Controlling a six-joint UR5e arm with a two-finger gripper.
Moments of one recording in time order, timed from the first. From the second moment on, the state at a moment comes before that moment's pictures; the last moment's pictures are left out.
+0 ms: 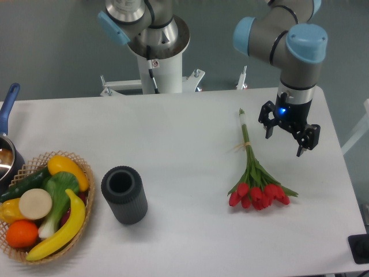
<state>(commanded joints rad) 2.83 -1.86 -1.72 -0.90 1.41 1.59</state>
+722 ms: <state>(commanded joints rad) 2.81 -1.83 -1.80 -0.89 1.42 1.51</state>
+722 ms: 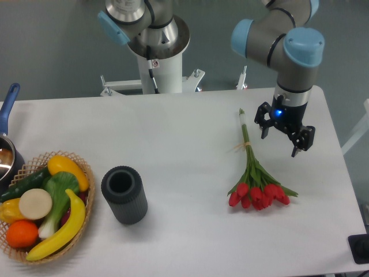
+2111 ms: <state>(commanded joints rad) 2.77 -1.92 -1.91 -0.78 1.42 1.01</state>
